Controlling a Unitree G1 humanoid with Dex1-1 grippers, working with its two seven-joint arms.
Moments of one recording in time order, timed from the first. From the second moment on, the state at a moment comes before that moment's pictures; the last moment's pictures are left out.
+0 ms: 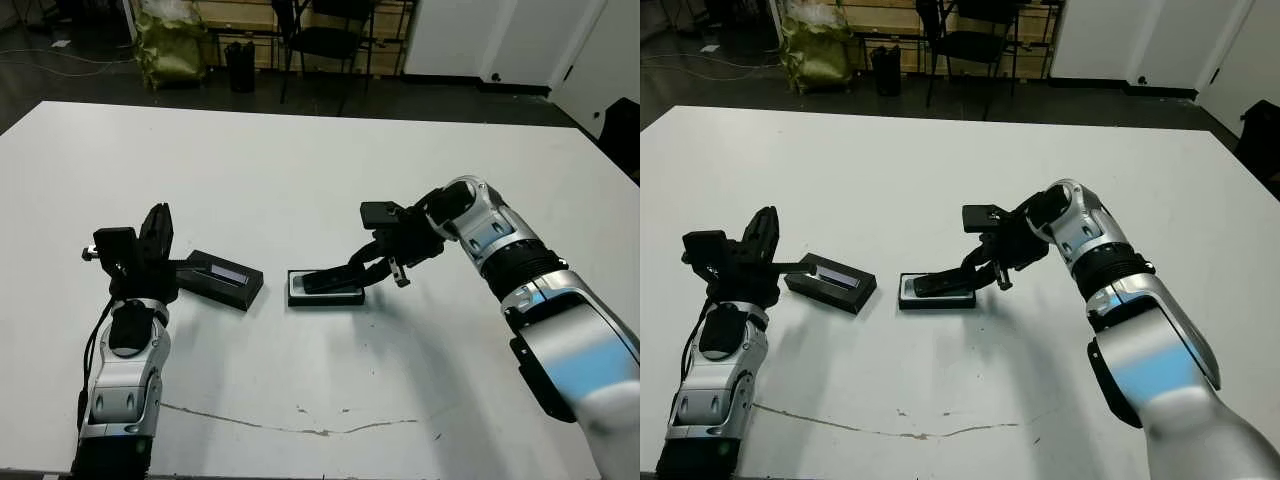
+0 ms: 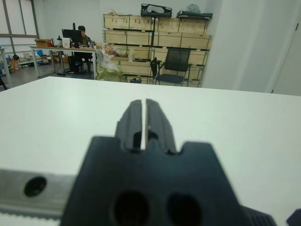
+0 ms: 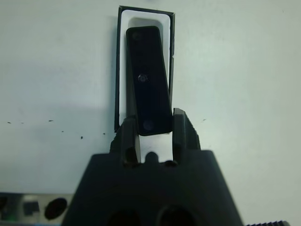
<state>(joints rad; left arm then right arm) -0.10 0.16 0.13 -0.01 -0.09 -0.01 0.00 -0.99 -0.34 0.45 0.97 -0.29 -0.09 1.39</state>
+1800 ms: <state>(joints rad) -0.09 0.15 0.13 -0.02 -0.09 -0.01 0.02 -1.07 -0.23 0.48 1.12 -0.29 -0.26 1.46</state>
